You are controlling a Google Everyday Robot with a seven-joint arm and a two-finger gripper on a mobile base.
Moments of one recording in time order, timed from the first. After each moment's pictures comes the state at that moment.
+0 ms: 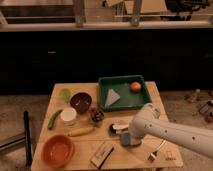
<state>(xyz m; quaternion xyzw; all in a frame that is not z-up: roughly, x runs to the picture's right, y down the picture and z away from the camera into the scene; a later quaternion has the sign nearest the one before) 0.142 0.259 0.790 -0.28 -0.06 -0.03 0.96</state>
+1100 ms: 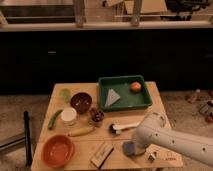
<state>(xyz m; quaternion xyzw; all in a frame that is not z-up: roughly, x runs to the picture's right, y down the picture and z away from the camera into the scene) 0.168 0.289 0.758 -0.30 -0.06 -0.06 0.95</state>
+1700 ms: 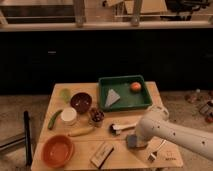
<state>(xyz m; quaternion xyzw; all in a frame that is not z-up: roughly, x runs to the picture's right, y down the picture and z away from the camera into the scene) 0.180 0.262 0.780 -0.29 -0.05 -0.02 0.96</state>
